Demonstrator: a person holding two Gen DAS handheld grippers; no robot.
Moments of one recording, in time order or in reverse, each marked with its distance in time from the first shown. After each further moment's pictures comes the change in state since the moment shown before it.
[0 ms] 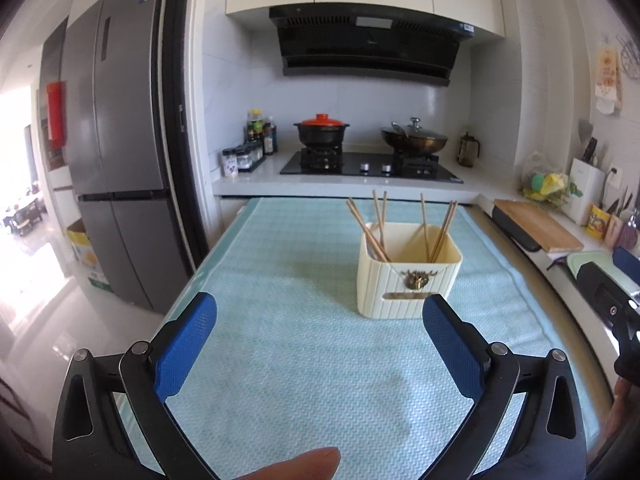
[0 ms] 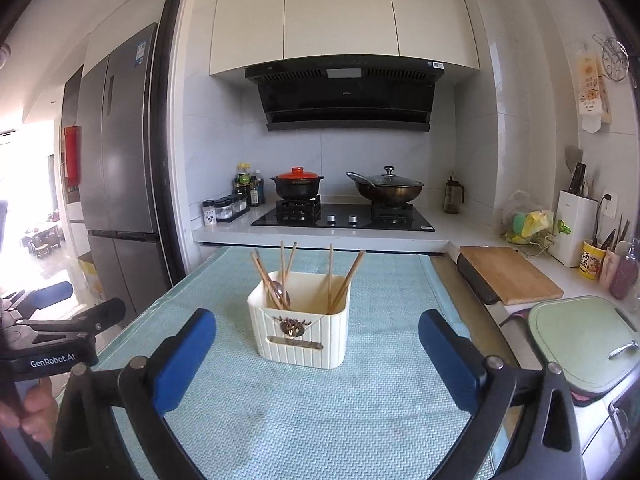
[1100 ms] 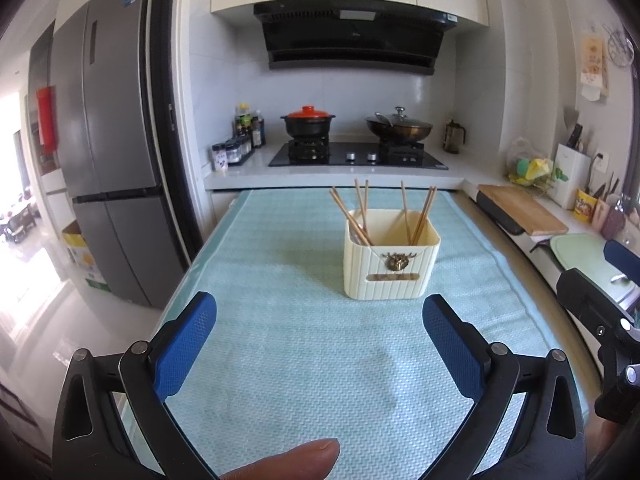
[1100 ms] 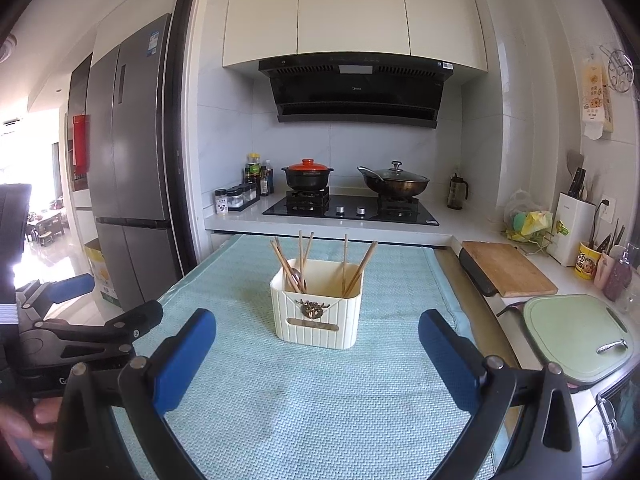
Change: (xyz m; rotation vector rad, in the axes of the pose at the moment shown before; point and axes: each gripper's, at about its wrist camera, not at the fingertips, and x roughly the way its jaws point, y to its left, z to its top) left arm -0.031 -0.010 -0.006 0.021 0.041 -0.044; right arm -0.037 0.024 0.003 -0.027 0.042 0.009
